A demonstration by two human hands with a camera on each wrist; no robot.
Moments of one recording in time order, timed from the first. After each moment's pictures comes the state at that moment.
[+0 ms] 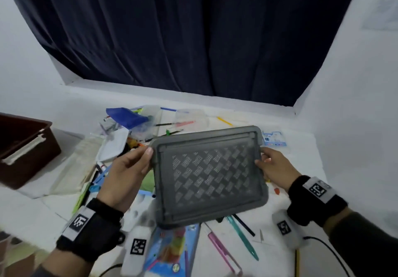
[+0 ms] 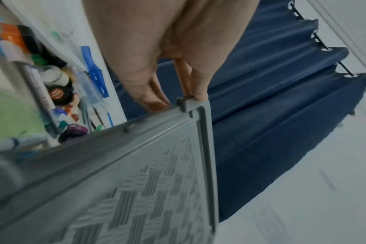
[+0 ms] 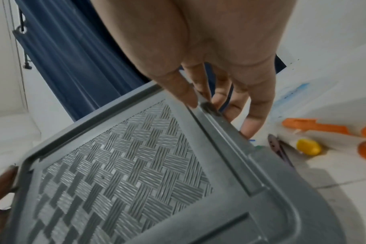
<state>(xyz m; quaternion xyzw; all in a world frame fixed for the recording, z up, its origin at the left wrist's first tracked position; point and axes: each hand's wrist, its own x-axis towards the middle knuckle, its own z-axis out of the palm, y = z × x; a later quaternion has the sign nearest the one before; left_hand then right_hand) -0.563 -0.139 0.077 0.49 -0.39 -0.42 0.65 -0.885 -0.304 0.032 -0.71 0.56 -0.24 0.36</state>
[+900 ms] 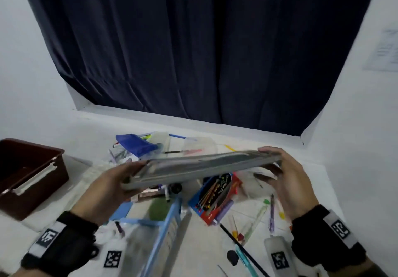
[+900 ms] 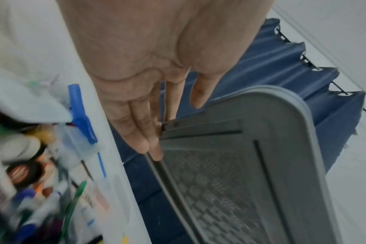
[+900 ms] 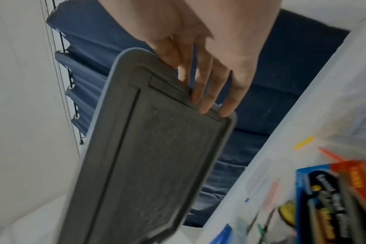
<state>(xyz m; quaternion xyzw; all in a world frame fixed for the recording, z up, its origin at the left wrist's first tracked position) -0.487 -0.153 0.117 0.56 -0.35 -0.46 0.60 -0.833 -0.259 0.128 -0.52 0.39 -0.53 0.54</state>
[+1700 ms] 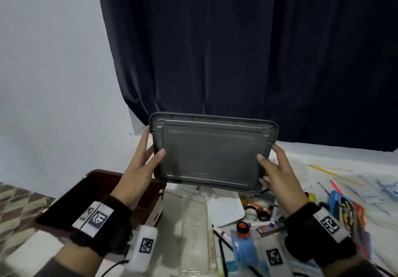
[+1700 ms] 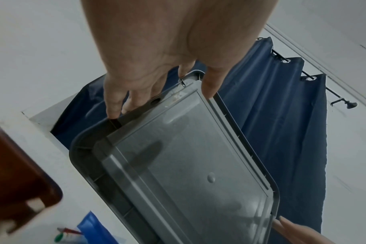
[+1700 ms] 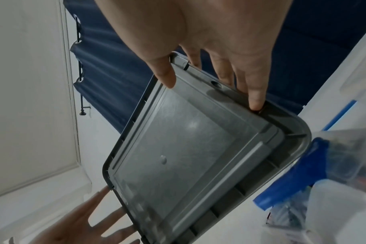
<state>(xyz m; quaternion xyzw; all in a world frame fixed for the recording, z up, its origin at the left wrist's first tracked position) -0.188 -0.140 0.174 0.51 -0.53 -0.32 0.60 -0.476 -0.224 0.147 -0.54 0.38 -0.53 0.53</state>
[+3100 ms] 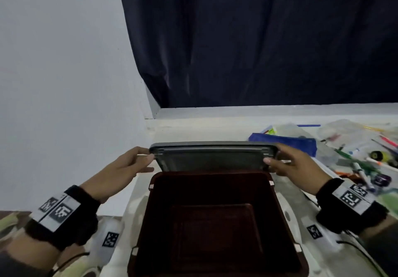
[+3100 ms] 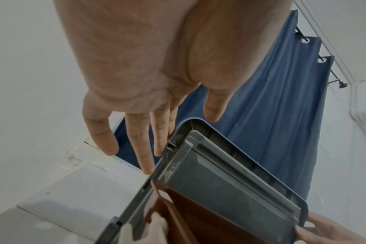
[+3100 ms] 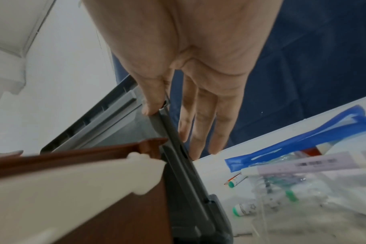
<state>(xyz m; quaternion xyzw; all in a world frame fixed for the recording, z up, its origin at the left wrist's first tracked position) 0.182 -0.192 0.132 0.61 -0.61 -0.42 0.29 -0.223 -0.229 0.092 -0.69 0.53 -0.37 0.34</state>
